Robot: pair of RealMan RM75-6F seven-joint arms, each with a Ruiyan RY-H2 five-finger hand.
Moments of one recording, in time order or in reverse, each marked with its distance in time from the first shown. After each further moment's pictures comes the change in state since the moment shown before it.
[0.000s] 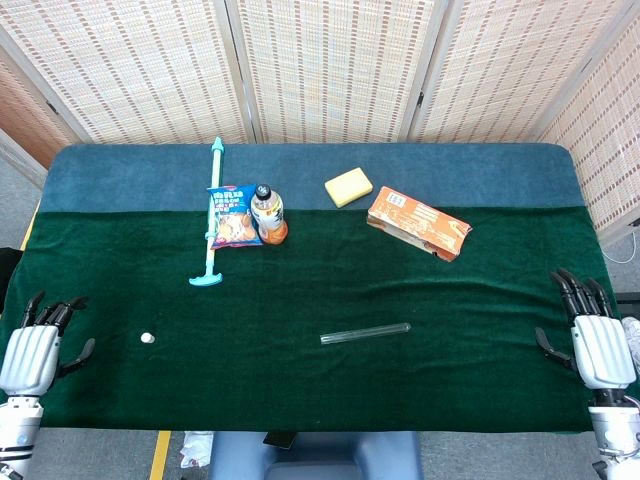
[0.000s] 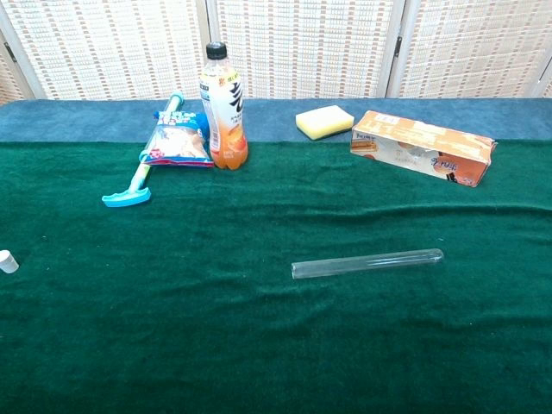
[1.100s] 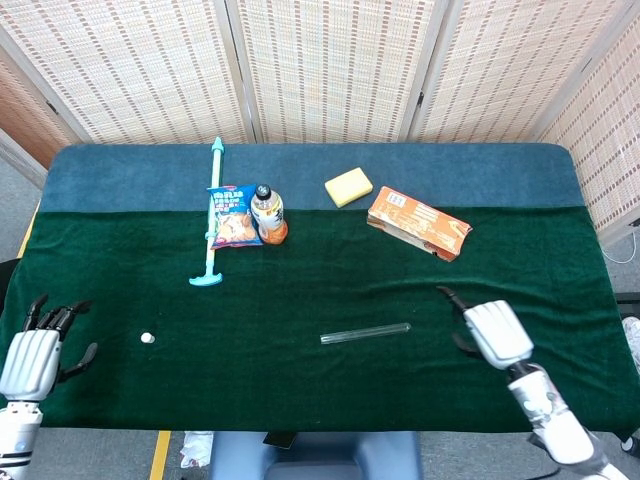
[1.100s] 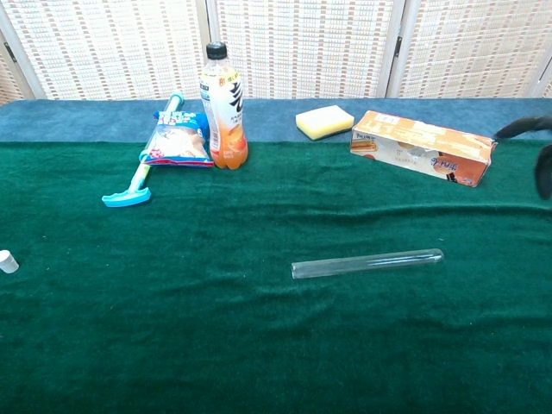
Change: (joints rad) left arm 0.013 0.019 0.022 -0.022 0.039 0.023 -0.037; right arm 0.235 -0.065 -0.019 -0.065 -0.055 -0.331 -0.247
